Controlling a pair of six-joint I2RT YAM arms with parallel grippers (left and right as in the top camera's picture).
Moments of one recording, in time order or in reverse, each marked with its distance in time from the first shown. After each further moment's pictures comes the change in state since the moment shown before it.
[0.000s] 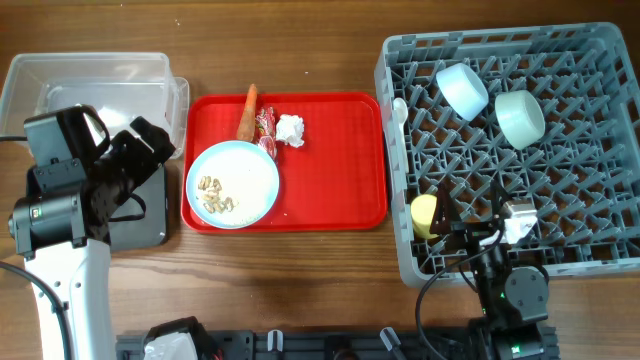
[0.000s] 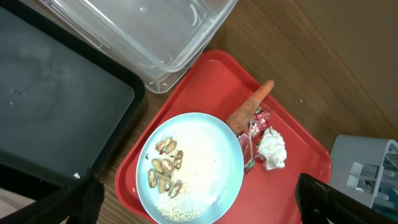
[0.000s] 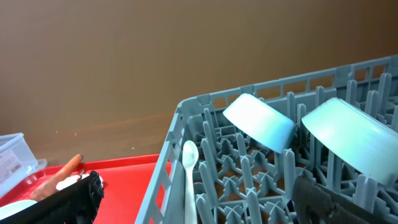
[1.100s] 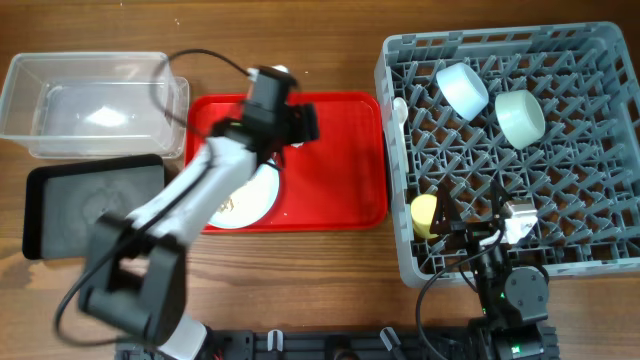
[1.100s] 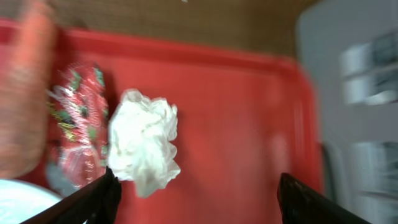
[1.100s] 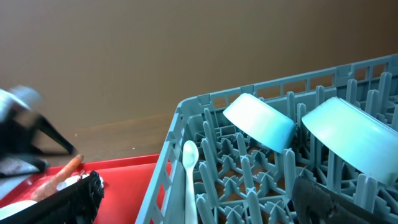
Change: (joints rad) left arm -0.675 0.616 -0.003 0.603 -0.149 0.023; right arm 0.000 0.000 0.000 0.000 0.000 0.003
